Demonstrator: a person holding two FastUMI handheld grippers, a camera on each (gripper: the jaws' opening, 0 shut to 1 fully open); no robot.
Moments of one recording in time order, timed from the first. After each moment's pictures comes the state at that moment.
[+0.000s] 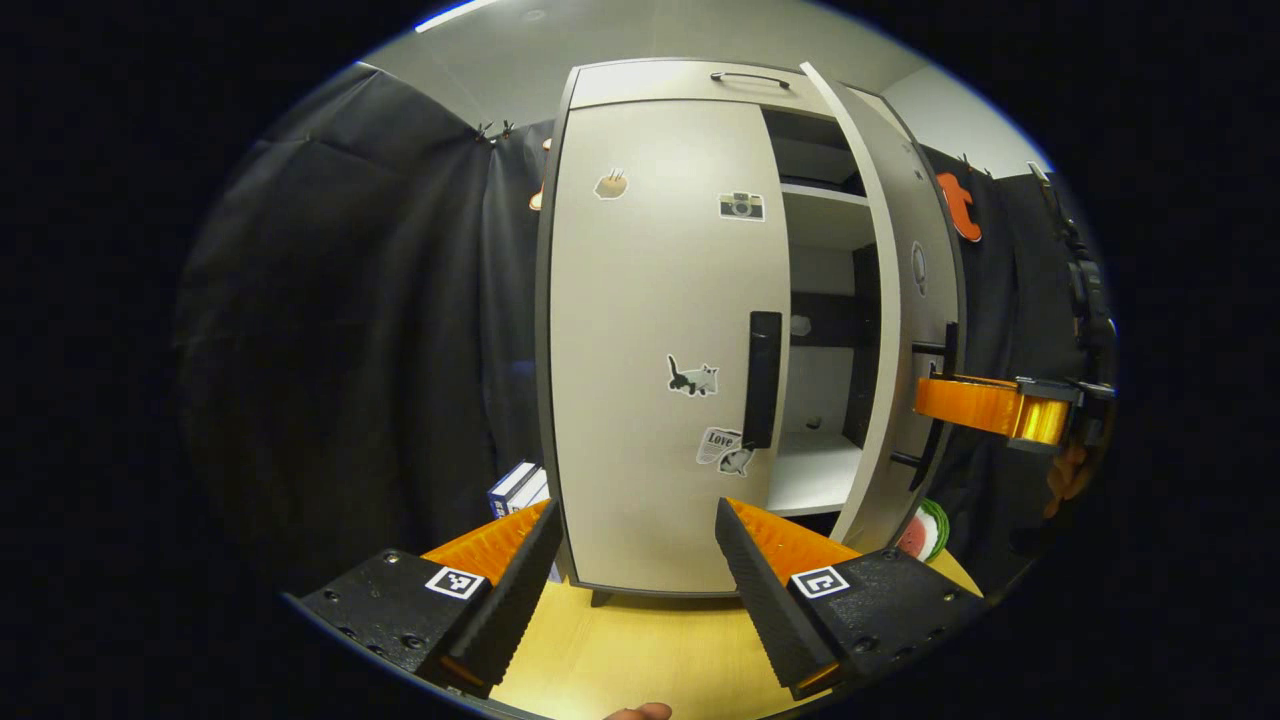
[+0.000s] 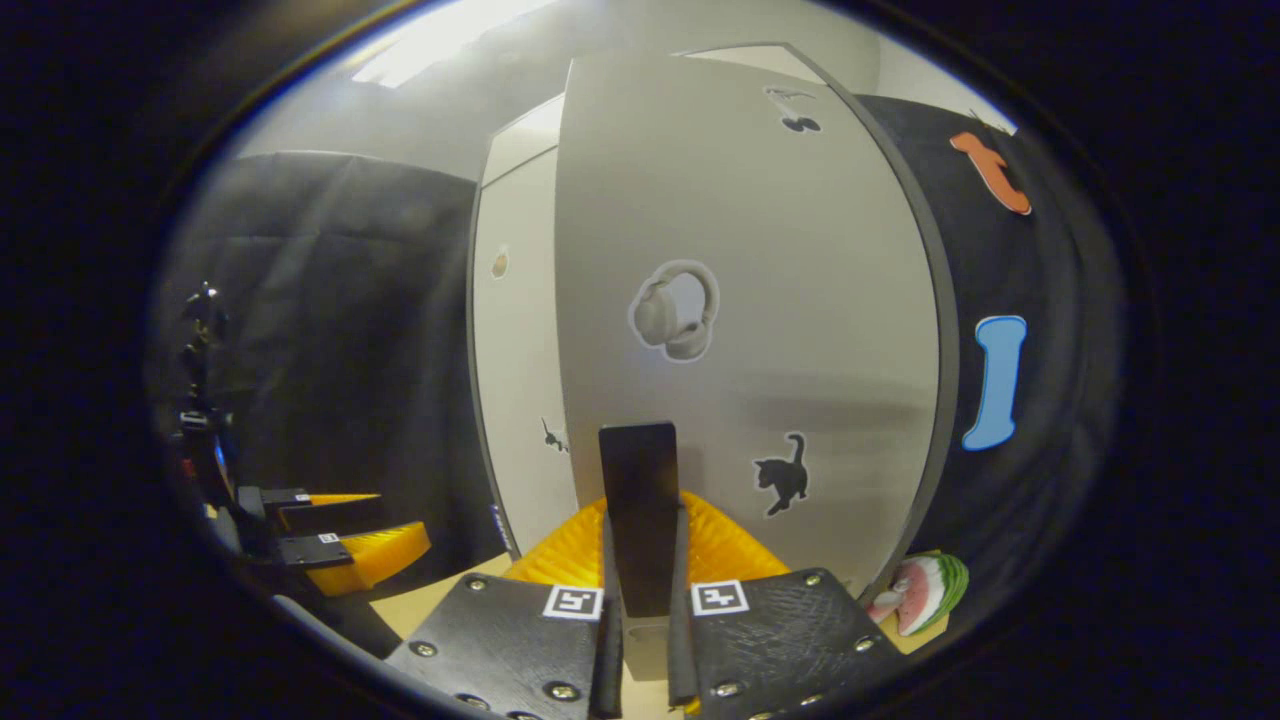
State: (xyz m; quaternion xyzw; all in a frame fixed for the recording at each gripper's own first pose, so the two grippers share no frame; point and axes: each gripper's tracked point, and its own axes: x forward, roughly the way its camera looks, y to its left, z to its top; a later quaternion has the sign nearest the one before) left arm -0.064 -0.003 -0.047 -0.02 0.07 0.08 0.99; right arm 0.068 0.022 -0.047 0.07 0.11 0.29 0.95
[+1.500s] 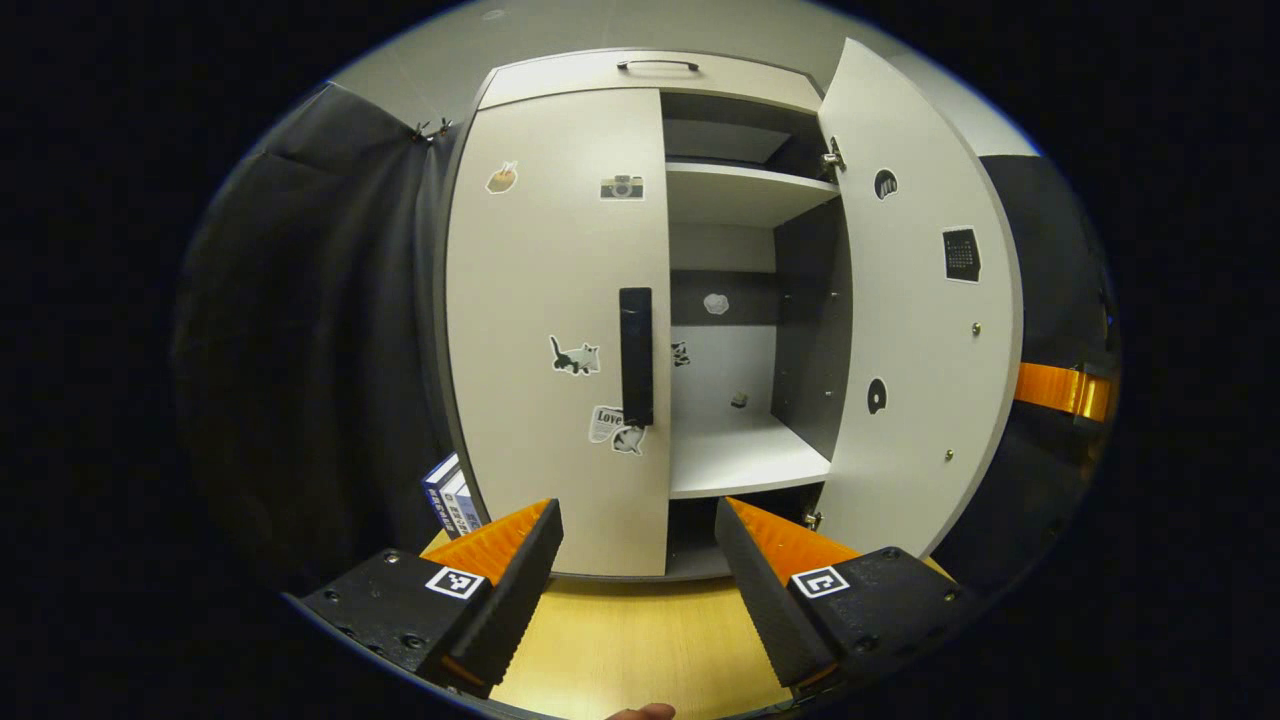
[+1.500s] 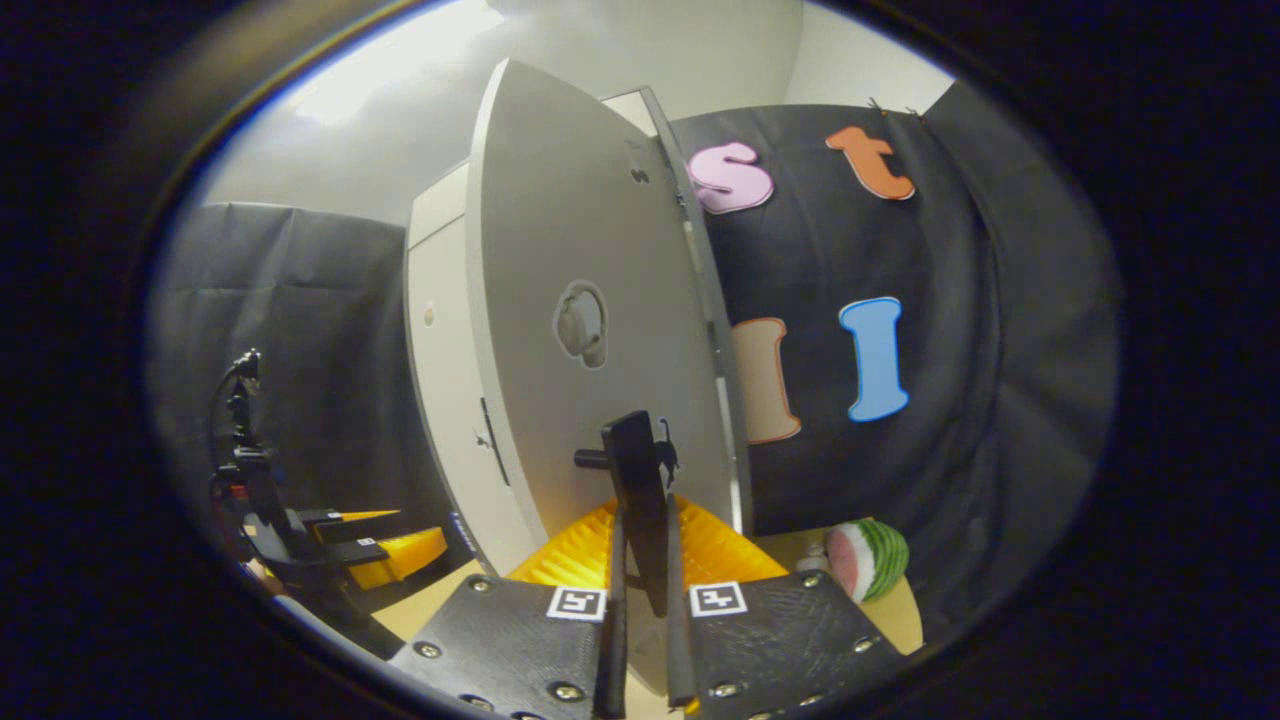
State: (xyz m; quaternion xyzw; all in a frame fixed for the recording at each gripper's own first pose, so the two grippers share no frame) left arm -0.063 -0.102 -0.059 -0.01 0.09 -0.01 1.00; right arm 0.047 -0.072 -0.036 0.11 0.10 0.17 0.97
